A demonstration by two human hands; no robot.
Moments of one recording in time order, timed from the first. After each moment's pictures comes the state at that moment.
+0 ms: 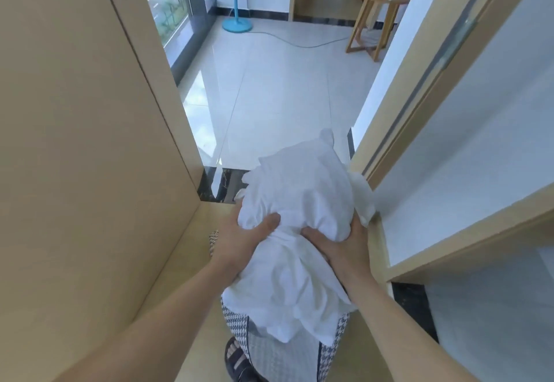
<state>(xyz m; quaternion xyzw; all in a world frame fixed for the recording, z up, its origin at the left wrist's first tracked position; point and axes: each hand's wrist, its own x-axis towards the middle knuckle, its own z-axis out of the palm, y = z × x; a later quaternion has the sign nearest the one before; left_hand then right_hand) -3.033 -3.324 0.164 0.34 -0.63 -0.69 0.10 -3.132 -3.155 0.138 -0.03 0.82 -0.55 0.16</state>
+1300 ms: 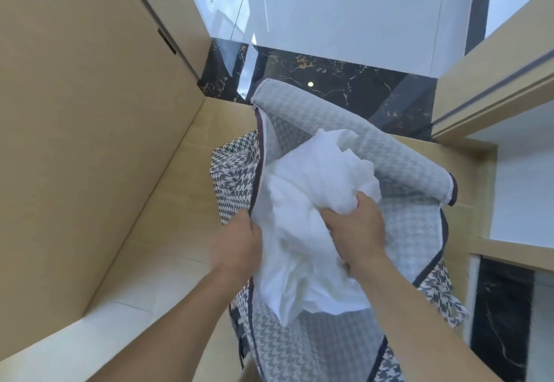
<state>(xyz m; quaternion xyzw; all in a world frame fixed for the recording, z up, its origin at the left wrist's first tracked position) -3.113 -3.385 -0.215 0.53 -0.77 -0.29 -0.20 -3.244 -3.260 -0.223 0.02 0.86 -0.38 0.34</state>
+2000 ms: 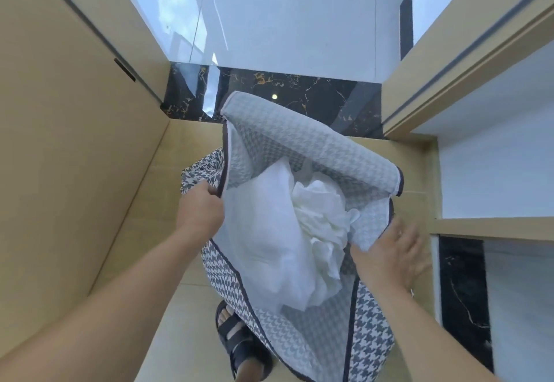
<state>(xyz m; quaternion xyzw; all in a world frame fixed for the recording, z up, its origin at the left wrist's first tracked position) -3.154 -3.442 -0.200 0.54 -0.76 -0.34 -0.12 -3.246 -3.154 -0.238 0.04 0.97 0.01 0.24</state>
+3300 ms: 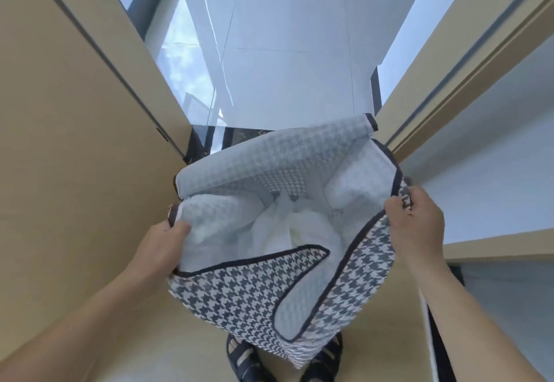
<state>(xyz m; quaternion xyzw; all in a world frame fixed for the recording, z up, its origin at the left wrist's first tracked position) -3.080 -3.464 -0.026 0.53 -0.70 -0.48 -0.05 -3.288 -3.171 0.001 -0.04 0.90 -0.42 0.10</state>
